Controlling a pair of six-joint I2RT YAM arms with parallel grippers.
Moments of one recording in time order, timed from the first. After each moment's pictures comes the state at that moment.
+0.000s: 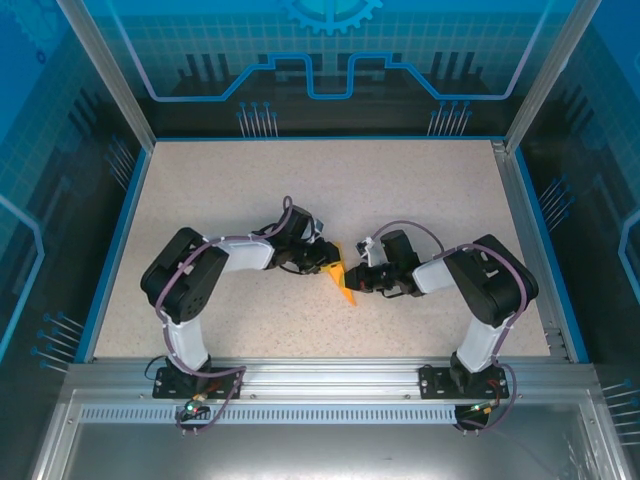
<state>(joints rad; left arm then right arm) -0.54 1.86 0.95 0.03 0.56 -0.98 0.47 1.78 0.57 0.37 -0.74 0.61</state>
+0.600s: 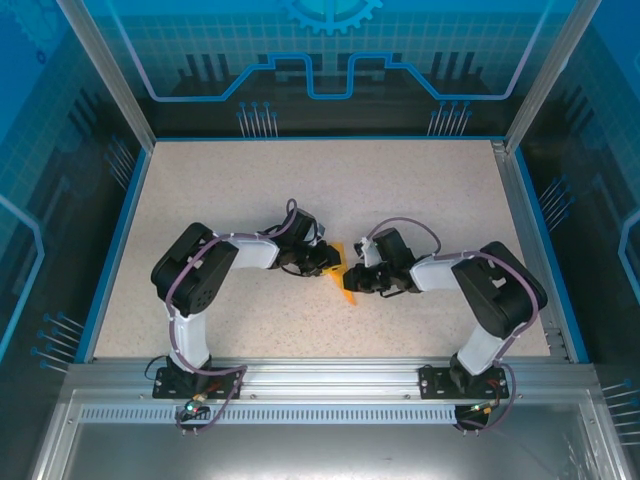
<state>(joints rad) -0.54 1.93 0.97 0.03 0.55 -0.97 0.53 1.69 0.64 0.10 -0.57 0.57</state>
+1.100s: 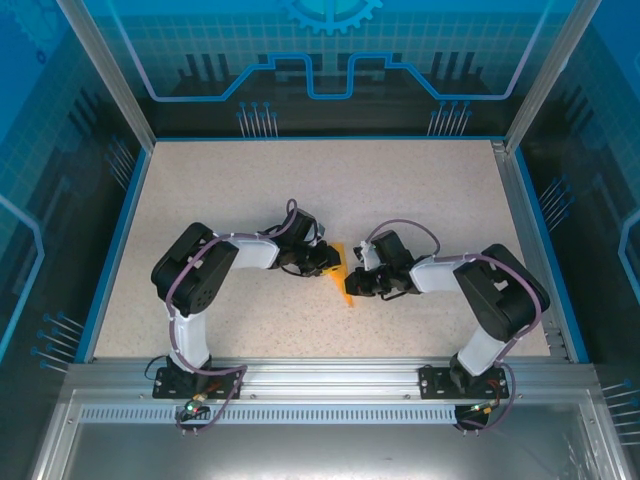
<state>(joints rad) -0.54 1.93 0.97 0.03 0.55 -0.97 0.55 1.68 0.64 0.04 -0.55 0.54</state>
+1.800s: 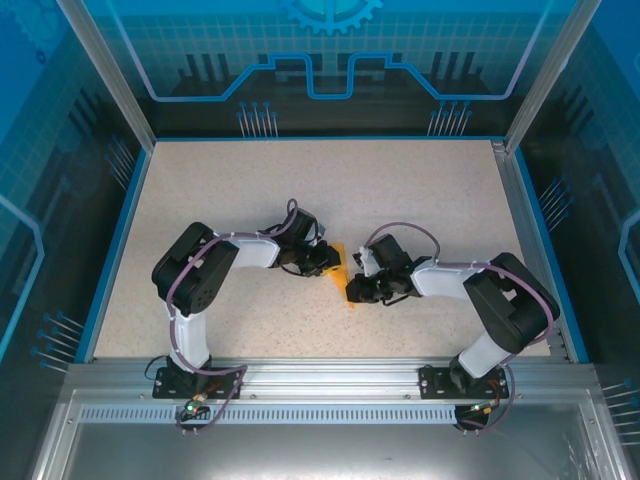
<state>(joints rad) -0.54 1.93 0.99 0.00 0.55 -0.97 0.60 1.59 0.64 -0.12 -0.49 0.53</state>
